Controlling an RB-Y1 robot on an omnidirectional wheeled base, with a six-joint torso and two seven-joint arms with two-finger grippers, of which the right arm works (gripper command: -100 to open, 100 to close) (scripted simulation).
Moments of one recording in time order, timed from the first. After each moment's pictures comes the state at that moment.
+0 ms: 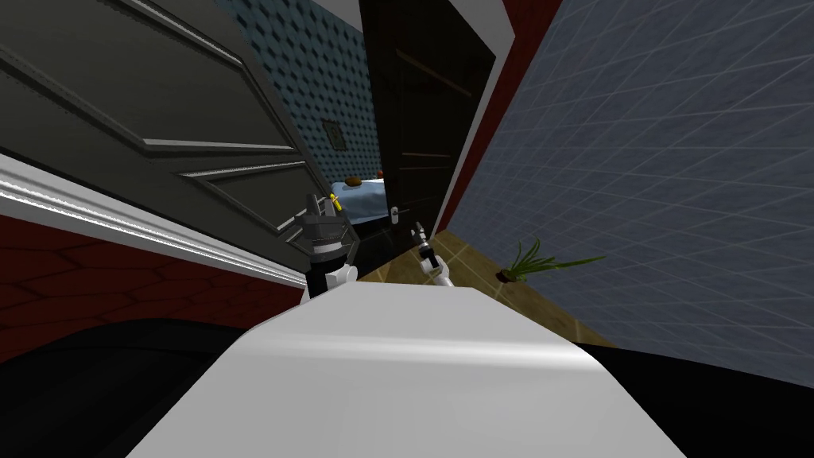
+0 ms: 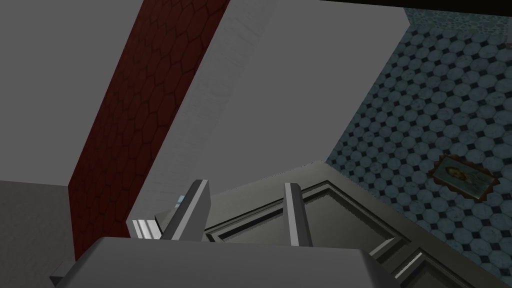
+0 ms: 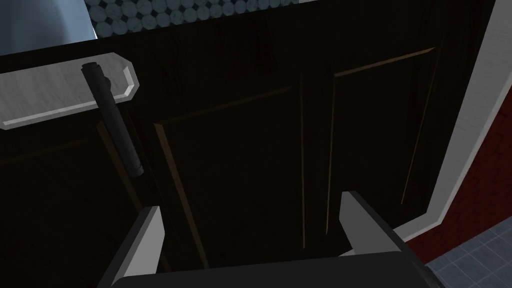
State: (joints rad) arm -0.11 -0.07 0.32 -1.32 0.07 -0.48 -0.31
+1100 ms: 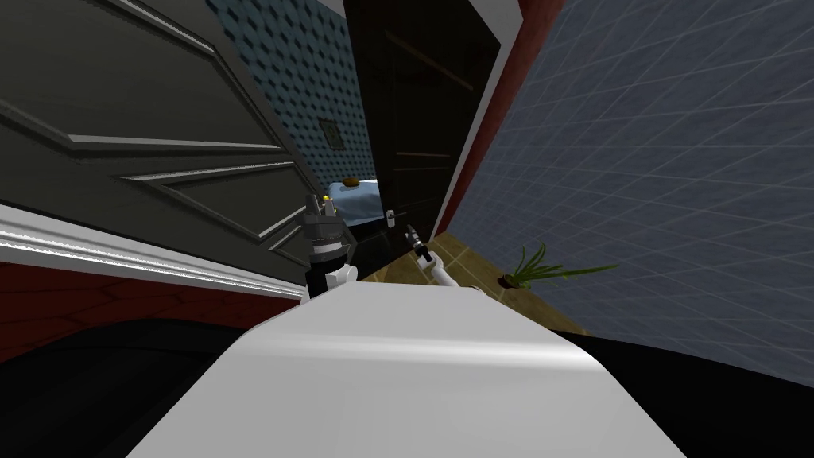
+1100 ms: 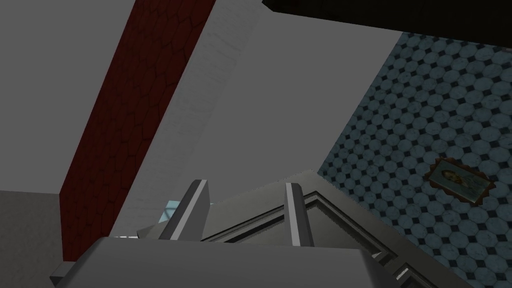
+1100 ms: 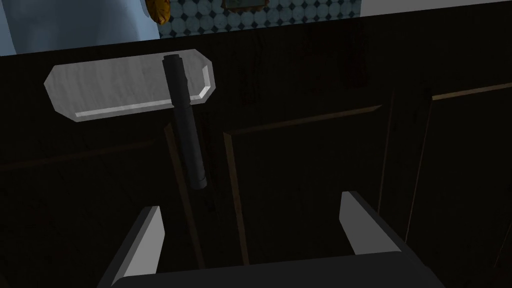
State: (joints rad) arm -0.32 -0.07 0.40 -1.00 0.10 -0.48 -0.36
